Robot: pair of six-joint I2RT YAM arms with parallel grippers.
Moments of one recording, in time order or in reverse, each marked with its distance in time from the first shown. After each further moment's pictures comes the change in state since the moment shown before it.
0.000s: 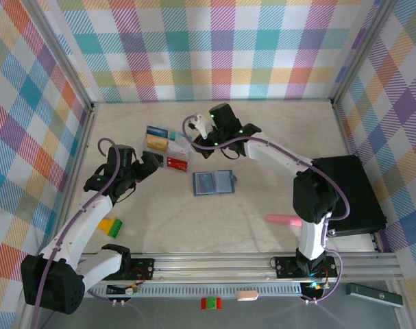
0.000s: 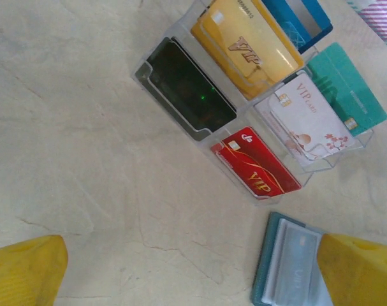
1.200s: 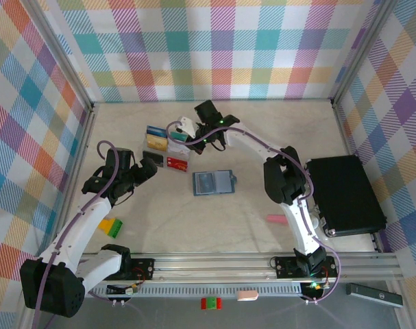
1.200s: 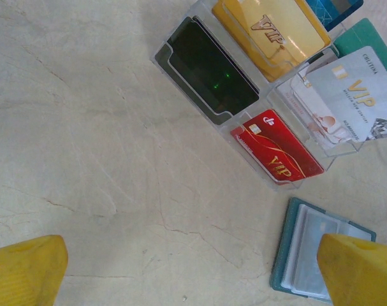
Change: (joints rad) left arm 0.011 -0.021 -0.009 -0.056 0.008 0.026; right arm 0.000 0.370 0.396 -0.178 0.010 -0.296
